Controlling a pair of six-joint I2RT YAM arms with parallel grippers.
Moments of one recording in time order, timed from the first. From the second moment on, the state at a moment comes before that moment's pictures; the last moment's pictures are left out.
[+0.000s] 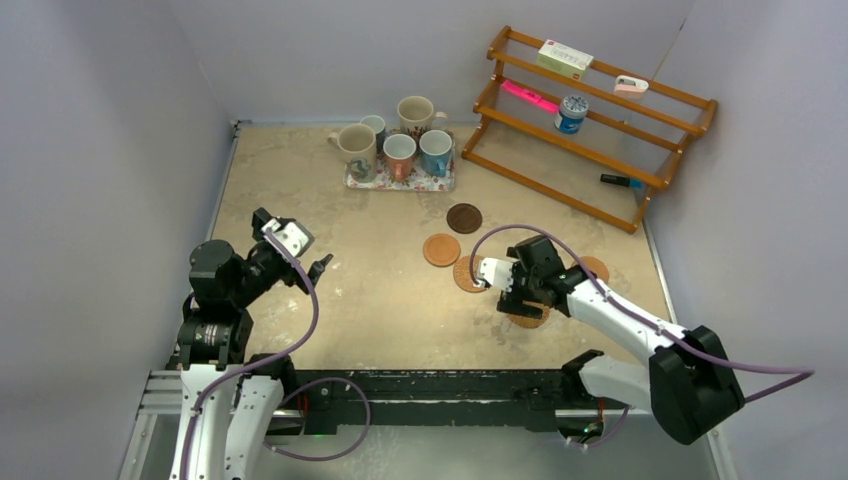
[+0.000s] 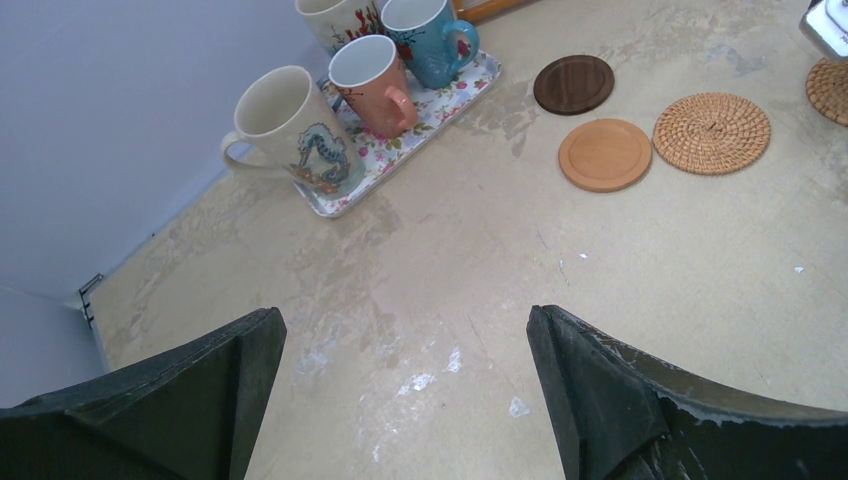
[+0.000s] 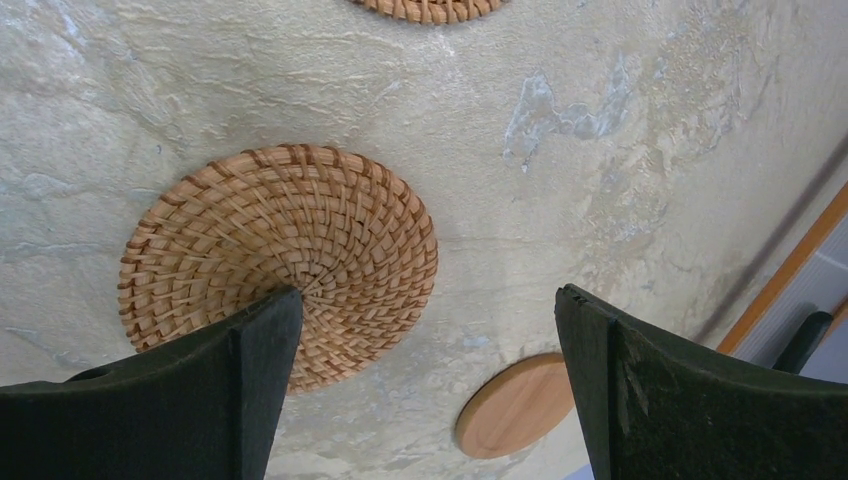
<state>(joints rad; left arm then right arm) -0.01 0.50 0.75 -0.49 0.60 0.46 0.48 1.14 0.55 -0.48 0.04 -0.92</state>
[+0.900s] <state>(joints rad) -0.01 0.52 0.75 -0.49 0.58 0.48 0.93 1.31 0.58 -0.19 -0.15 -0.93</state>
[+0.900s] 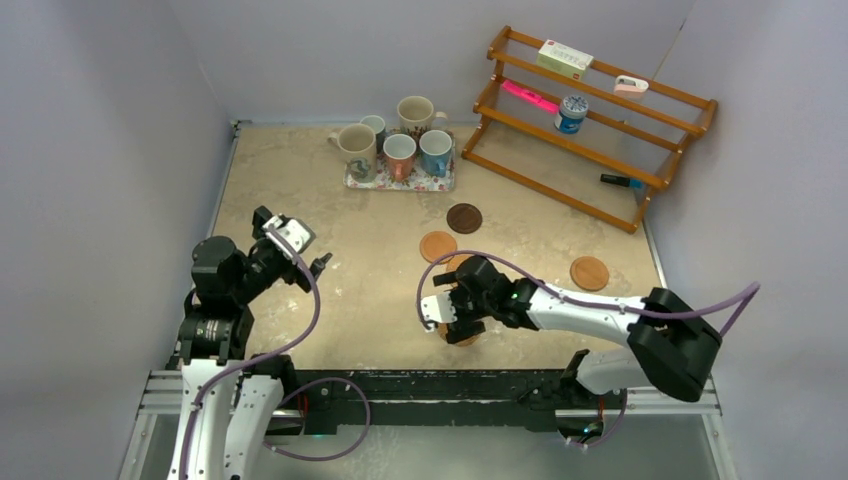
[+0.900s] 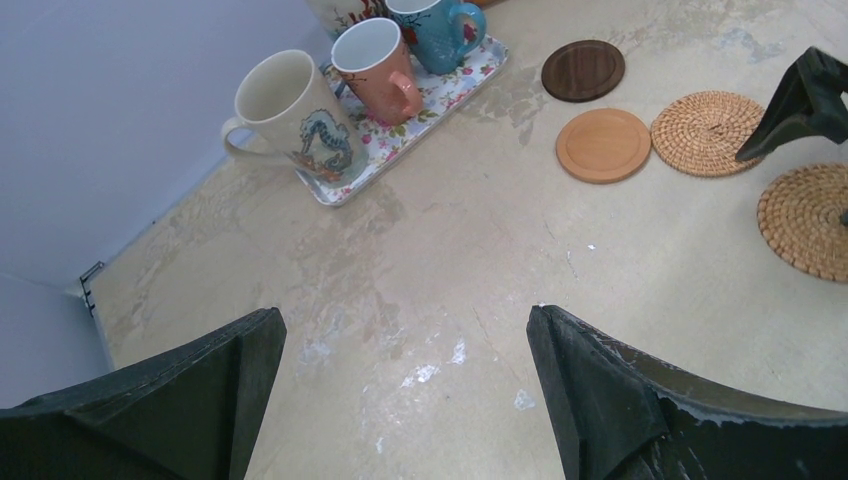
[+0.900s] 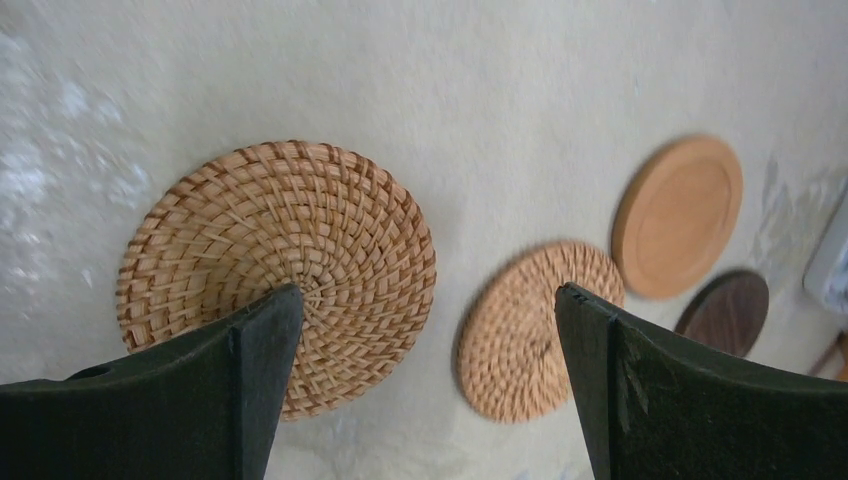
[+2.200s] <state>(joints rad) -0.57 1.09 0.76 -0.16 0.23 0.54 0.80 0.73 0.77 -0.38 0.00 -0.51</state>
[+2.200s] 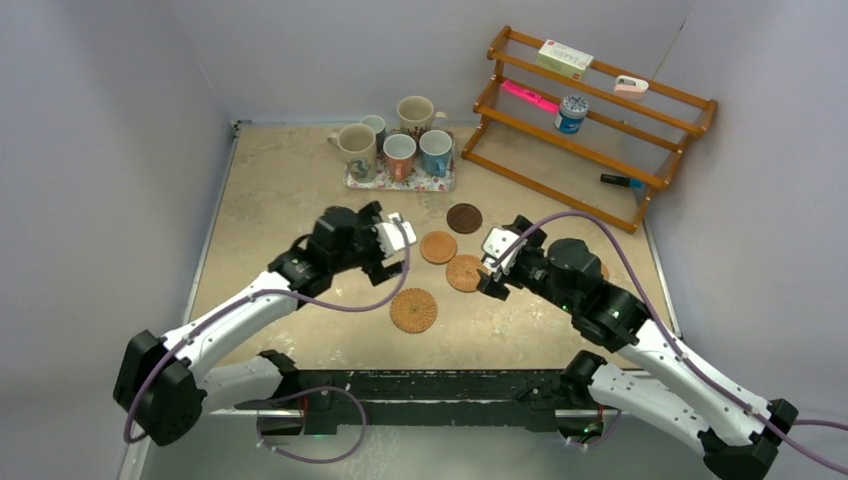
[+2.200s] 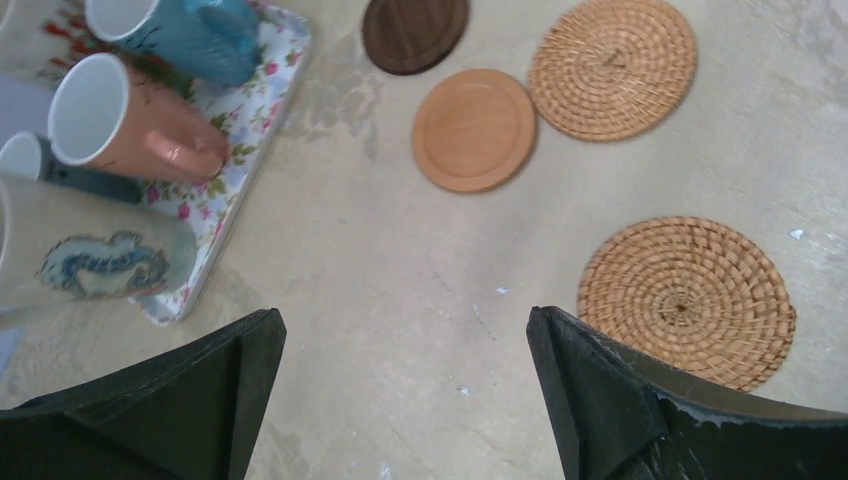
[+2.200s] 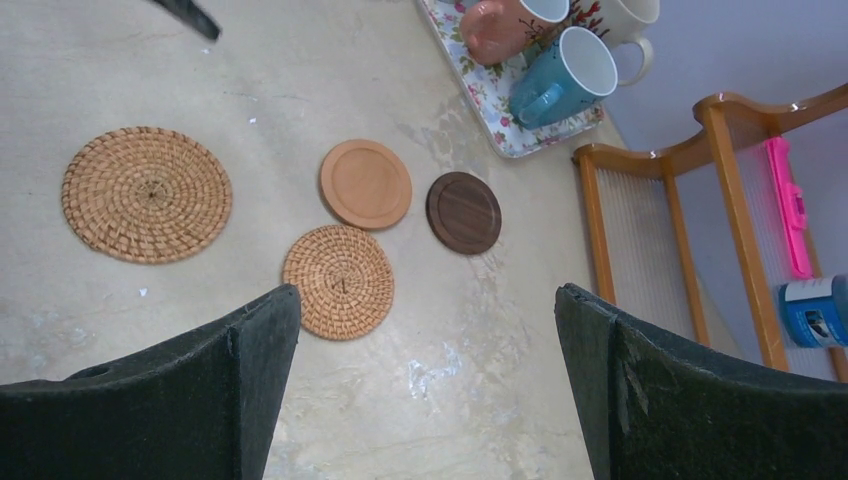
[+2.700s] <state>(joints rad) -0.89 1.24 0.66 -0.07 0.00 0.67 0.80 0.70 0.73 -0.41 -0.02 -0.51</state>
